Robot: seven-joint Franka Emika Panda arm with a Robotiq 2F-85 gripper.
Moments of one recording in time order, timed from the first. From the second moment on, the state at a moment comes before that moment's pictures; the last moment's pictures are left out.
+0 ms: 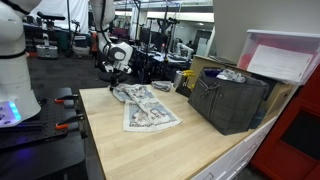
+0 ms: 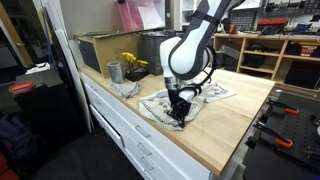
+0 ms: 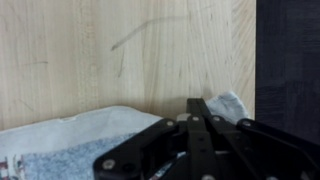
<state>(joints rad) 0.25 0.58 0.15 -2.17 0.16 2.56 0.28</state>
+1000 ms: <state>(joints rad) 0.26 0.59 0.16 -2.16 0.15 2.60 0.27</state>
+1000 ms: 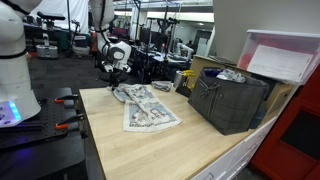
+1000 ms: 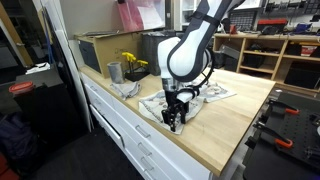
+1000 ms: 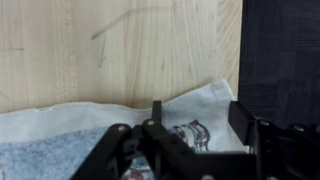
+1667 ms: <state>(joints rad) 0.27 0.59 0.16 -2.16 0.12 2.61 0.25</state>
